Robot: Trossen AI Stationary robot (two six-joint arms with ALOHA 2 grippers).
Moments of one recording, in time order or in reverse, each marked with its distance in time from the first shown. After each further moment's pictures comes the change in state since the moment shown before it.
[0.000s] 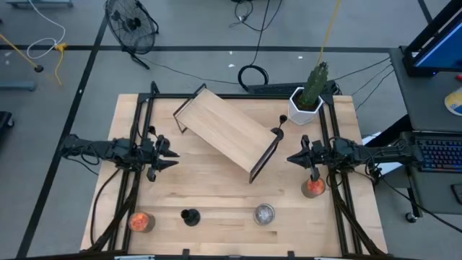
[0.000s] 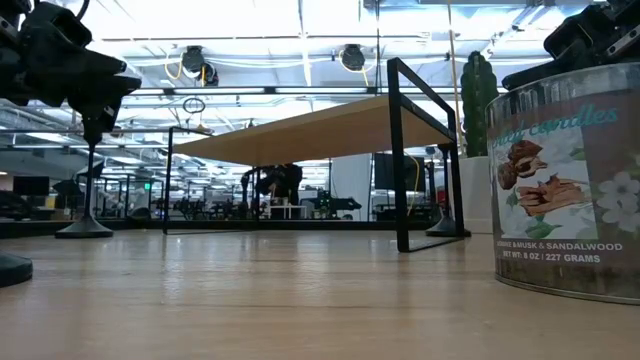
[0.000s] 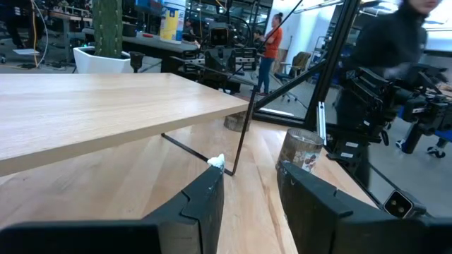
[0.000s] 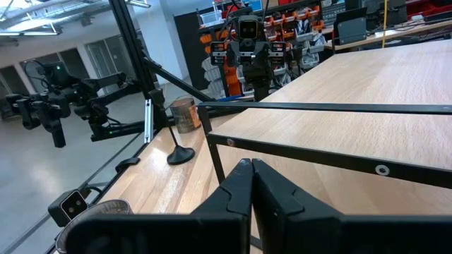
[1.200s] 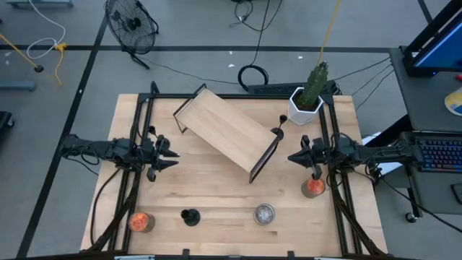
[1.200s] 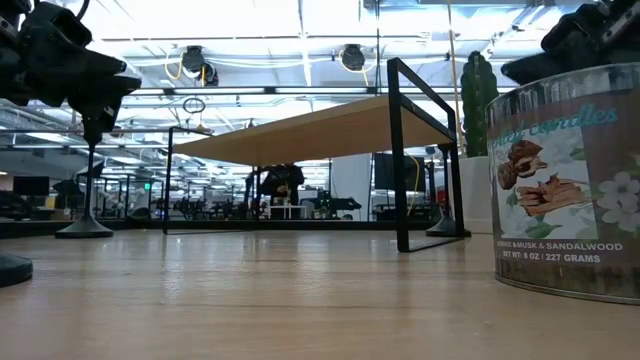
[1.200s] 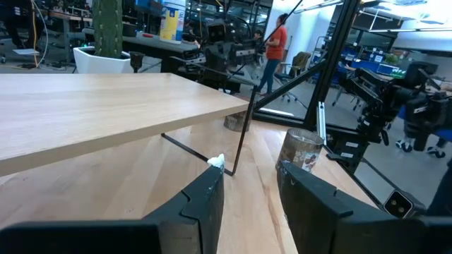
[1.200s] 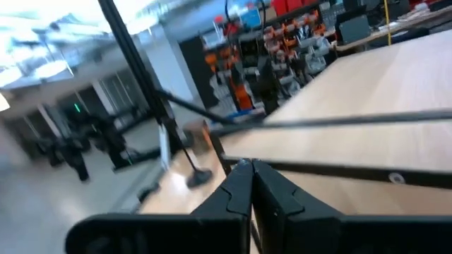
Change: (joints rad) left arm 0.000 0.000 0.000 0.000 0.000 0.000; right arm 0.000 0.000 0.000 0.076 0.000 0.158
